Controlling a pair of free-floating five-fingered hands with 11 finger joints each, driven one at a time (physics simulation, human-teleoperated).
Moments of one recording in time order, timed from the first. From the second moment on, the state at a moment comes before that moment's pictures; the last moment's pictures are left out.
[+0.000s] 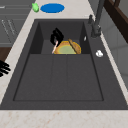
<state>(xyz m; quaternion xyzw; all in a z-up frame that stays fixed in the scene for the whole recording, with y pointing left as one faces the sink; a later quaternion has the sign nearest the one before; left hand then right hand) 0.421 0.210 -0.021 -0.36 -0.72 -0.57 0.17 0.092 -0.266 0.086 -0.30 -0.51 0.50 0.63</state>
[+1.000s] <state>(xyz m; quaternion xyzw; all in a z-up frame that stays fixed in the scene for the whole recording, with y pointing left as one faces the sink) 0.445 0.257 0.101 -0.36 -0.72 -0.57 0.17 0.092 -0.266 0.086 -0.30 -0.51 0.50 0.63</state>
